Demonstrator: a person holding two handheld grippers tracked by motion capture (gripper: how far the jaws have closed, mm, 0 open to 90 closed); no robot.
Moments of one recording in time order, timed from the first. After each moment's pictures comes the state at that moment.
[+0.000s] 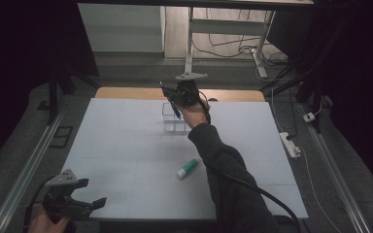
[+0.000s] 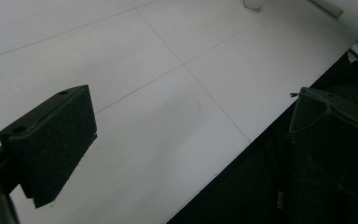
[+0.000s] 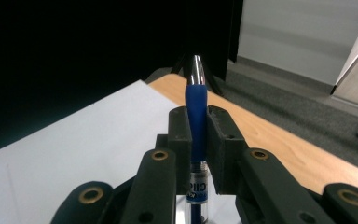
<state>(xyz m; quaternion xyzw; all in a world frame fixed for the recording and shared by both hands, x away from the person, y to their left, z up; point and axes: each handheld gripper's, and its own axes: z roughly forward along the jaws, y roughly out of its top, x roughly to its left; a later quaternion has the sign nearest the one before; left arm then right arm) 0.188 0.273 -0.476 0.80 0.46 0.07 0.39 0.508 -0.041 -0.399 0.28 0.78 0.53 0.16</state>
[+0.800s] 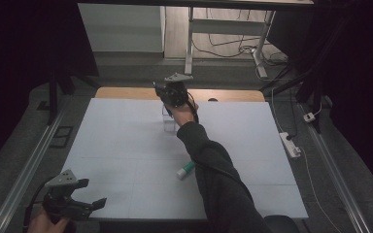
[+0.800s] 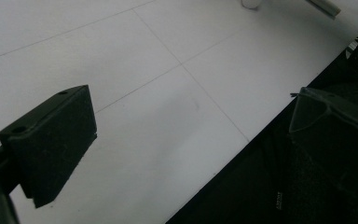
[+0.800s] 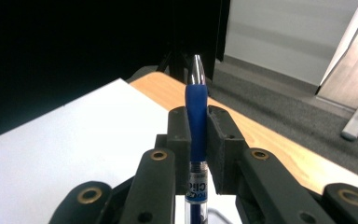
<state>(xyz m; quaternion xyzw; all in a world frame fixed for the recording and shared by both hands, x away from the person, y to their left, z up) 0.187 0.273 -0.476 0.80 0.45 0.07 0.39 0.531 -0.009 -0.432 0.29 0.78 0.51 0.18</state>
